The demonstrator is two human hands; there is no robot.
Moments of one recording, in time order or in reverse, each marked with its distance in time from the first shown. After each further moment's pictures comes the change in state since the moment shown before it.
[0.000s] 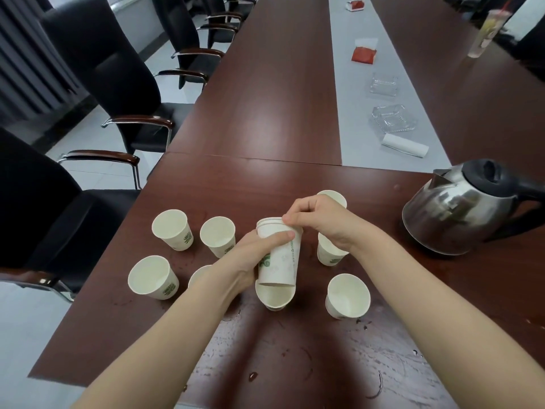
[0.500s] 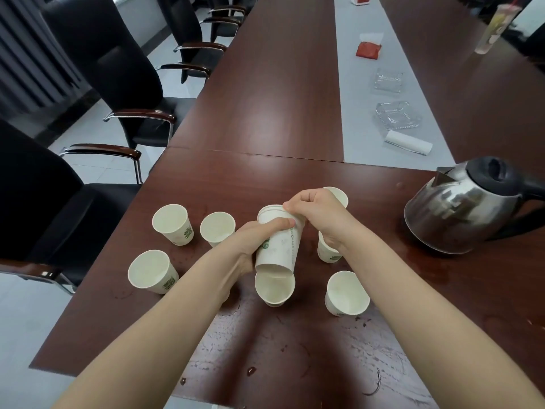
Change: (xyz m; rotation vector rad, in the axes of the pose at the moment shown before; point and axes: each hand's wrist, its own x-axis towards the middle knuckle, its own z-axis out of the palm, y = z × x) left_hand 0.002 0.019 0.007 -0.003 0.118 -0.175; right_hand 0.005 -0.001 0.014 0.048 0.256 0.055
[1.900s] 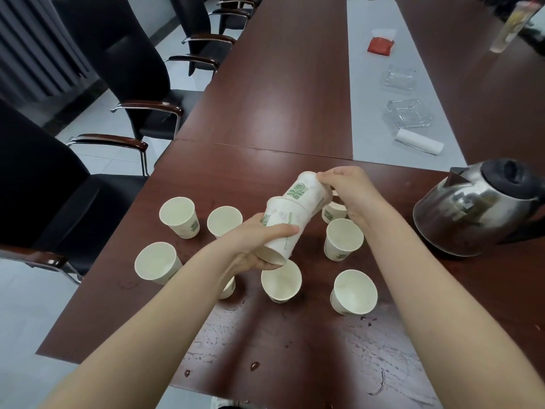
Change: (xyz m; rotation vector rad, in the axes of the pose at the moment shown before) left_hand -0.012 0.001 -0.013 0.152 -0.046 0.042; right_hand 0.030 -0.008 -0.027 -0.030 0.237 0.090
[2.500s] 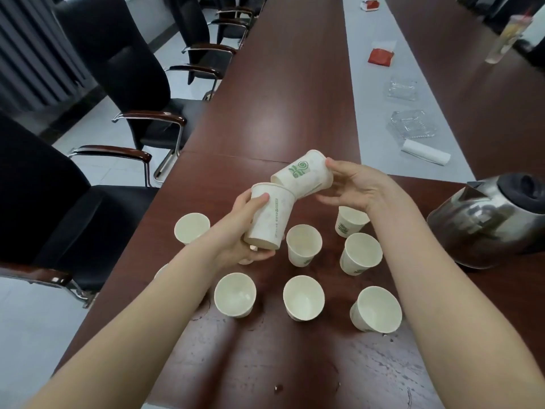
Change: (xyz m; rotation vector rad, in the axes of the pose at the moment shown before) left_hand 0.010 0.027 -0.066 -0.256 0.026 0.066; right_hand 0.026 -0.036 0.016 0.567 -0.229 0.283
